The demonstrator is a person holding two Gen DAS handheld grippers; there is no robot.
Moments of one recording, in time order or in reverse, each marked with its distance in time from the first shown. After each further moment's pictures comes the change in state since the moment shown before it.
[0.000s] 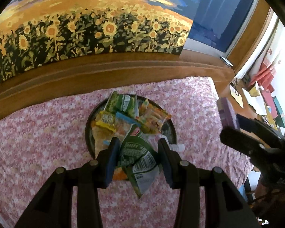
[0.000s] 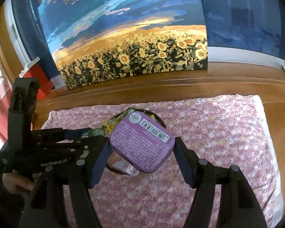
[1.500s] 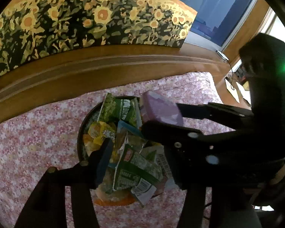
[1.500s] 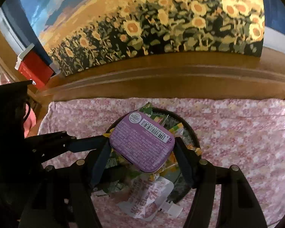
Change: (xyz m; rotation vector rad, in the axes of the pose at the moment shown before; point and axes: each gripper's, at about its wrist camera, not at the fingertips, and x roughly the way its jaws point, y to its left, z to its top) left arm 0.042 0.017 0.019 0.038 0.074 -0.097; right arm 0.119 0.011 0.037 -0.006 0.206 0.140
